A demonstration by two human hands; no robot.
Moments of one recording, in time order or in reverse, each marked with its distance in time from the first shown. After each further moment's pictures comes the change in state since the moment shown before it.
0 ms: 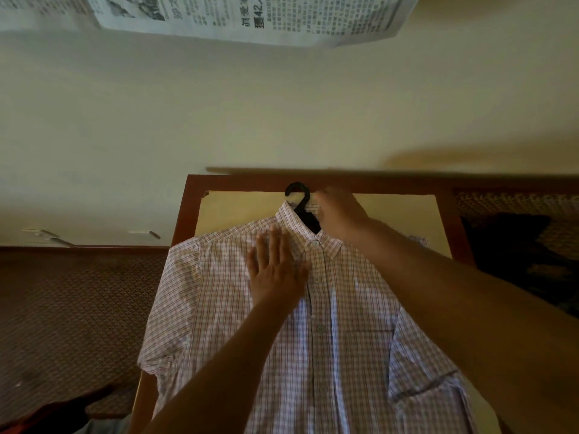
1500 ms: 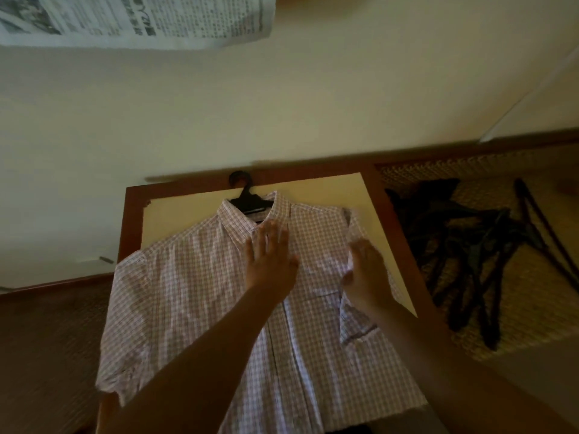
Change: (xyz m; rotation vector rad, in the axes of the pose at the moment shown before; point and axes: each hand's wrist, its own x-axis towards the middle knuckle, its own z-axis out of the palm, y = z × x) left_hand -0.021 0.071 0.005 0.189 -0.096 0.291; right_hand -0.208 0.067 0.056 0.111 0.076 0.582
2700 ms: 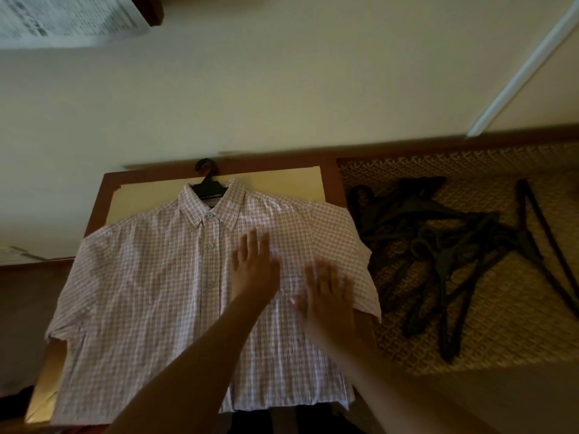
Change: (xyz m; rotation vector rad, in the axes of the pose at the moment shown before) left_hand -0.021 0.130 0.029 -0.129 0.064 -0.240; right_hand -0.051 0.096 0.016 -0.104 -0.042 -0.287
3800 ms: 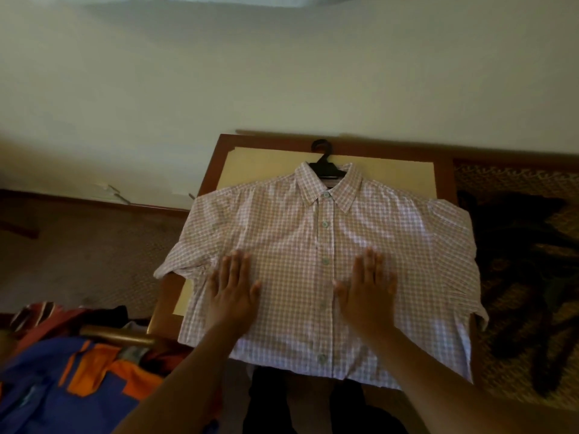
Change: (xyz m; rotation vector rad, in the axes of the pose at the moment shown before) left_hand -0.120 -0.239 -0.011 0.019 -0.008 -0.196; right_hand 0.000 -0.117 0.022 -0.065 0.014 -0.036
